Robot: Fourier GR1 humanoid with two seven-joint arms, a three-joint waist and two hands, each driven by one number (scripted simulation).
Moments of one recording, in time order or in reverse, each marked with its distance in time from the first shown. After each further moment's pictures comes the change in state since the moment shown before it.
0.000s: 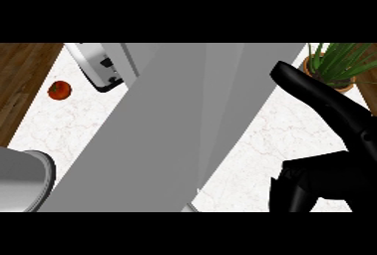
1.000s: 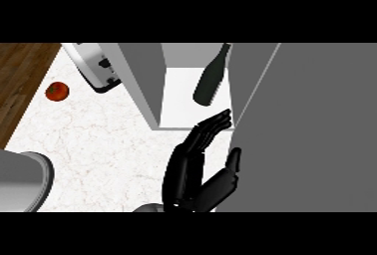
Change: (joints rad) left arm -0.471 -0.483 -0.063 0.510 -0.101 0.317 0.064; right arm 0.043 -0.073 -0.203 -0.002 0.033 -0.036 -0.022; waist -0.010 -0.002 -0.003
